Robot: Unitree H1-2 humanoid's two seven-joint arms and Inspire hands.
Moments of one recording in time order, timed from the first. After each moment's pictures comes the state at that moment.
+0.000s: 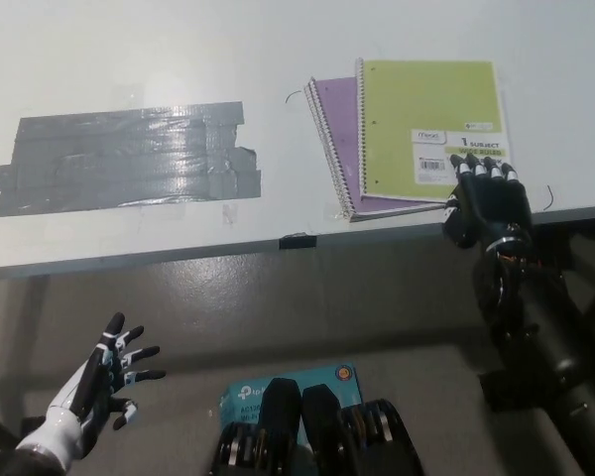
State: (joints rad) left_arm -0.09 0.35 -0.04 0.00 -0.26 0.46 -0.12; right_arm -0.71 -0.20 0.36 0.60 -0.96 0.38 0.12
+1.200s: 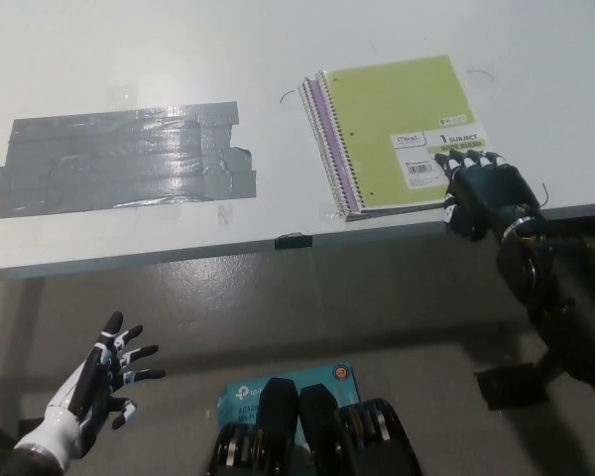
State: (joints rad) left_arm -0.09 0.35 -0.02 0.00 -0.25 0.46 -0.14; right_arm -0.80 -0.33 0.52 0.64 -0.85 0.21 0.20
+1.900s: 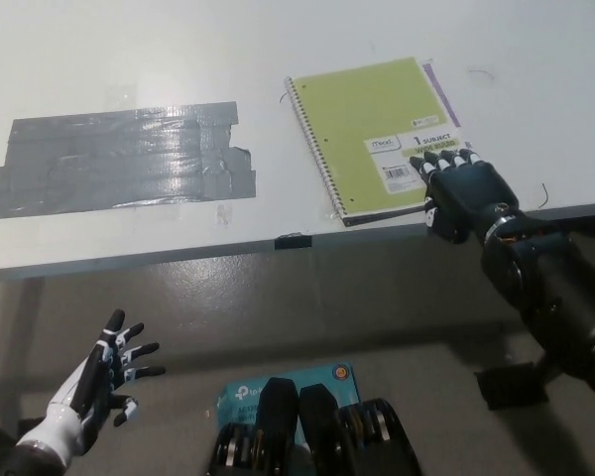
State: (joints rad) left_arm -0.10 0.34 -0.02 0.01 -0.24 0.45 -0.14; right_arm -0.82 -0.34 0.61 0.63 -0.86 0.15 0.18
